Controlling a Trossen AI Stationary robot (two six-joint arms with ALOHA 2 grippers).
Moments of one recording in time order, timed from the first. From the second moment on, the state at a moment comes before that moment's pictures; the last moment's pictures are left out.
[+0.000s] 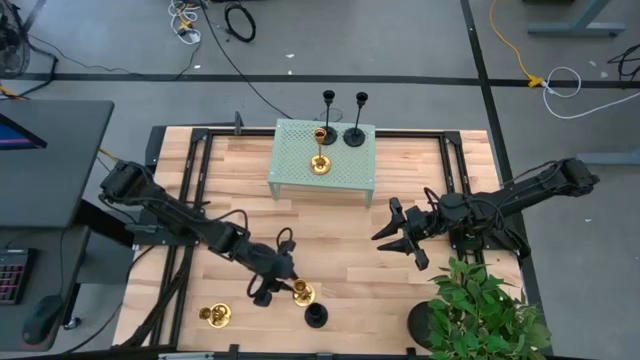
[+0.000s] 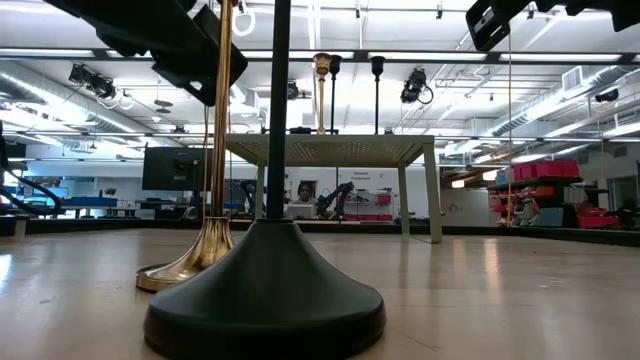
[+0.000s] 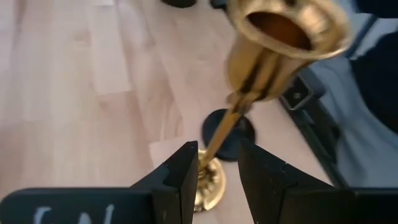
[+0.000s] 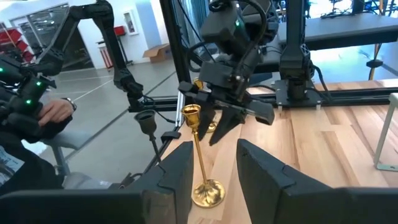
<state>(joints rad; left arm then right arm) -0.45 1.51 0.80 0.13 0.00 -0.20 0.29 0.92 0.51 0.32 -0.06 0.17</state>
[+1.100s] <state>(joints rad) -0.50 1.64 0.74 0.48 -0.05 -0.18 0.29 0.92 0.51 0.31 -0.06 0.14</state>
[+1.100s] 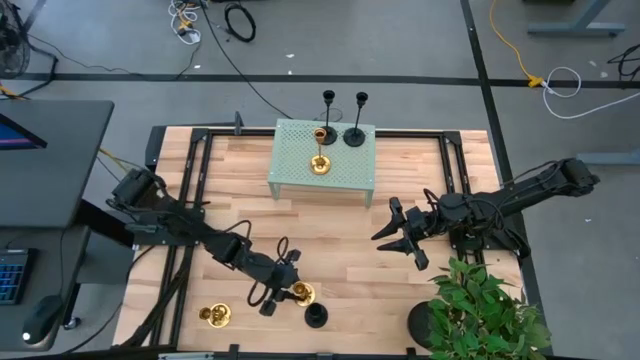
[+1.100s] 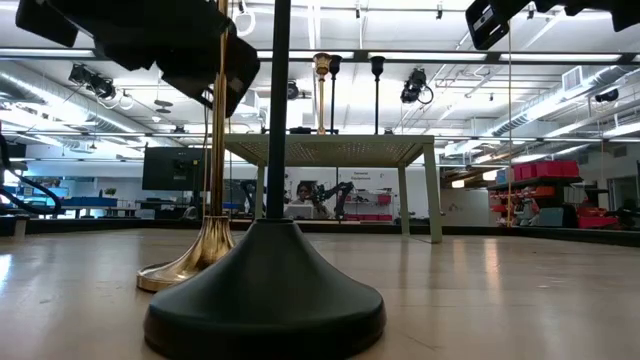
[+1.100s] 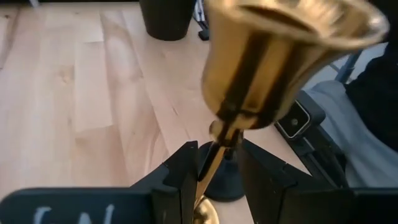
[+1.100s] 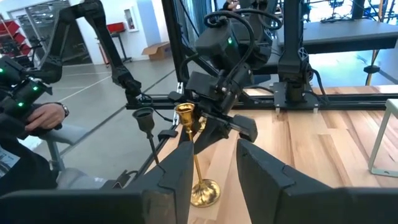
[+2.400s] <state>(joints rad) -0.23 1.37 0.87 0.16 -0.06 -0.21 0.29 0.96 0.51 0.32 0.20 0.12</state>
